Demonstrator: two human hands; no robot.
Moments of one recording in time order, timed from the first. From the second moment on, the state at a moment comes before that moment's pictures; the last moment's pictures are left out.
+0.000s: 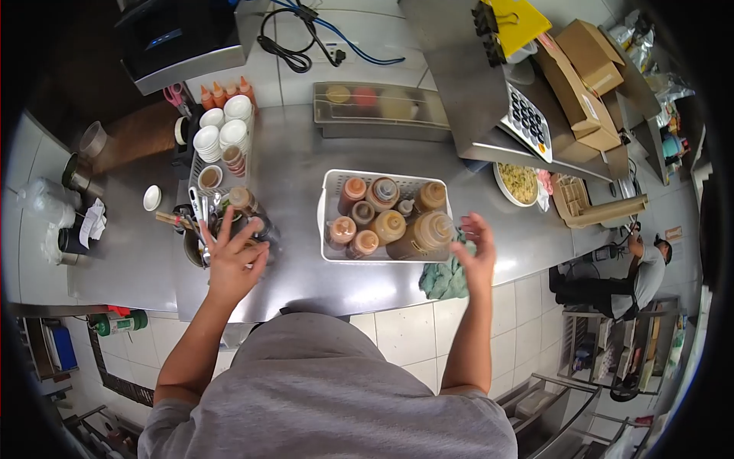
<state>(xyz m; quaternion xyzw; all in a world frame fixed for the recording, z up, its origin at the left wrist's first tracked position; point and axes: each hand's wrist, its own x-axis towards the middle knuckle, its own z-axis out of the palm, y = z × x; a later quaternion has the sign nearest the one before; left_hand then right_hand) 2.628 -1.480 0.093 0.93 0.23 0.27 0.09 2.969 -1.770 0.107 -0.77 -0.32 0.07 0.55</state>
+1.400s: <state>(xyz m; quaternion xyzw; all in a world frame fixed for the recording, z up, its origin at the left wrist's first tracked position) 2.671 -1.534 0.178 0.73 0.11 0.37 0.56 2.878 -1.730 0.170 -0.62 -0.52 0.03 0.59</state>
